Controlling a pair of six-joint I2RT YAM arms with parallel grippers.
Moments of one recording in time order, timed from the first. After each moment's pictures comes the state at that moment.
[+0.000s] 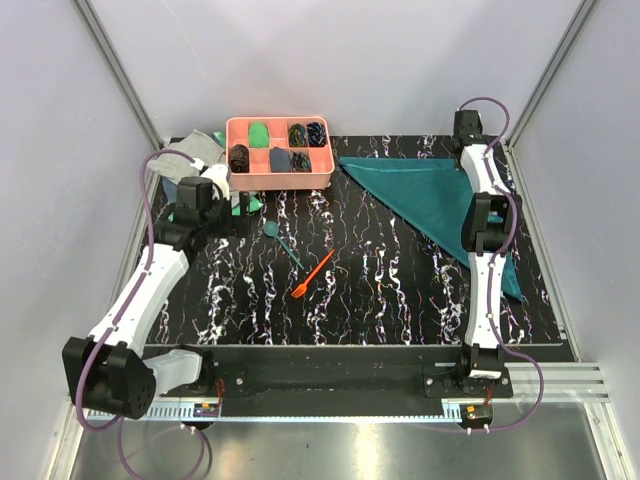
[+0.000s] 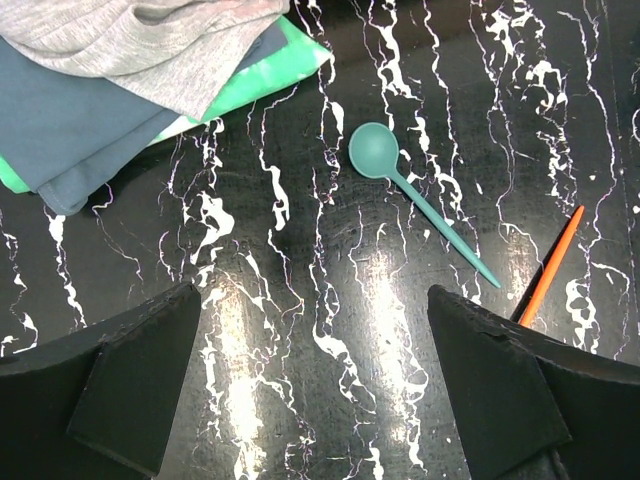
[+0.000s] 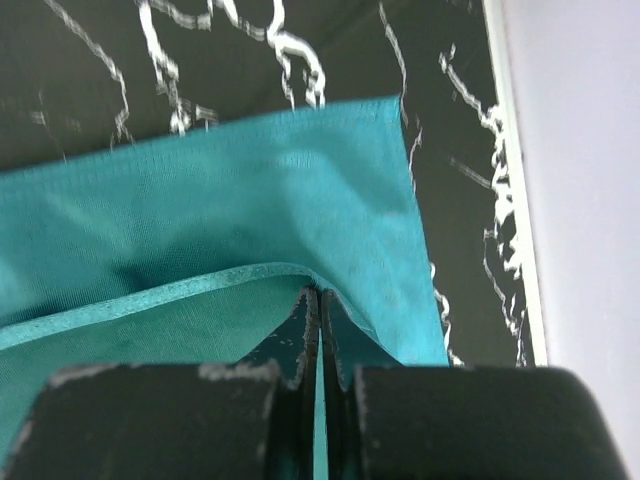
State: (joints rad) left arm -0.19 1.17 1.00 -0.52 -0.01 -0.10; right arm -0.05 2.62 2.41 -0.66 0.44 -0.09
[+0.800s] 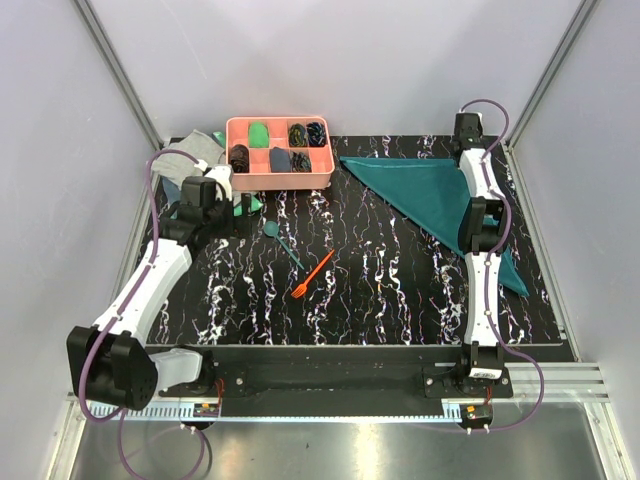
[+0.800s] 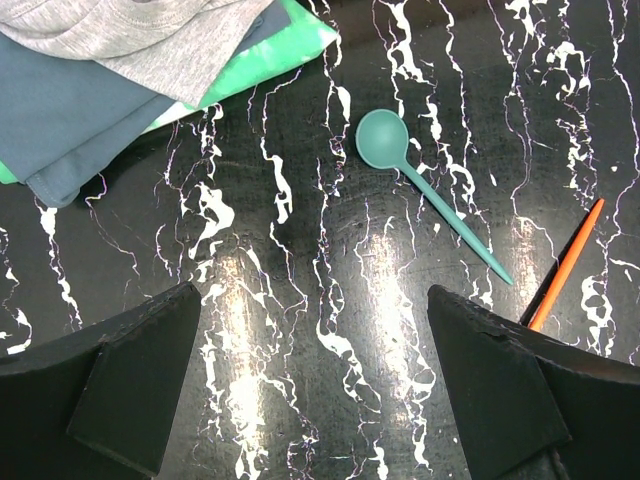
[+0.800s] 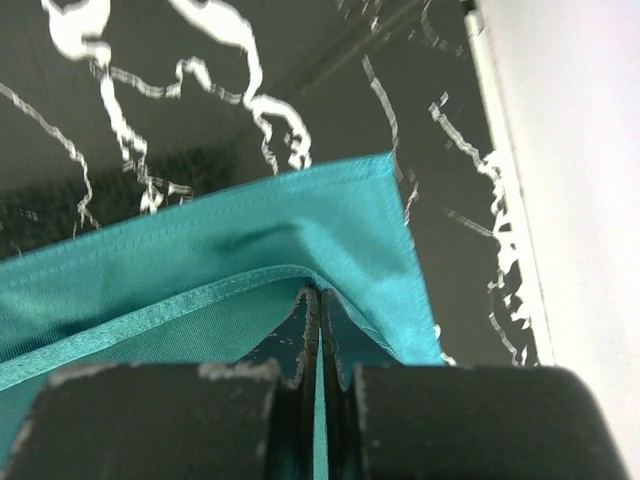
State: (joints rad) left arm -0.19 1.21 1.00 -0.52 -0.01 -0.10; right arm -0.07 2.77 2.60 -0.63 0.48 -0.11
